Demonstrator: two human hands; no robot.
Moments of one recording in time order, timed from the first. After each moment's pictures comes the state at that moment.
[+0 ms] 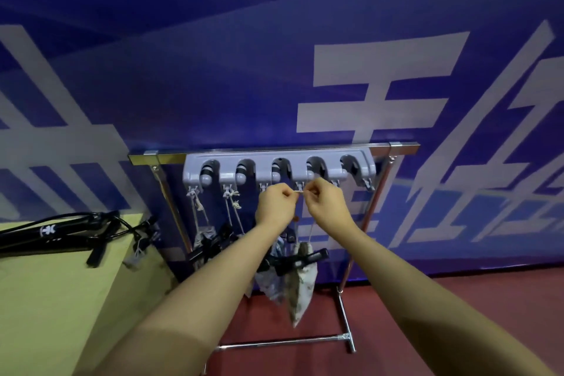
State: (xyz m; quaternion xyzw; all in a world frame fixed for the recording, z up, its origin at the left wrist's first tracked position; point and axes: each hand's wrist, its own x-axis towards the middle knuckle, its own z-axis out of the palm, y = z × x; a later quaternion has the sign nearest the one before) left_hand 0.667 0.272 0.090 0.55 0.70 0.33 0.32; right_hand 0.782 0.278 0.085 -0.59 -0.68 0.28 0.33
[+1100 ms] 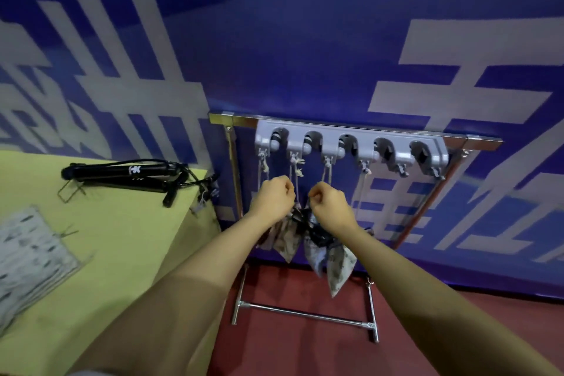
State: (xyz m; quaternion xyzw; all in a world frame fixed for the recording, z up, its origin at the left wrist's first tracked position) left_hand 0.542 0.210 0.063 0.59 0.74 0.24 0.23; right_hand 0.683 0.230 0.050 -0.57 -0.74 0.30 0.20
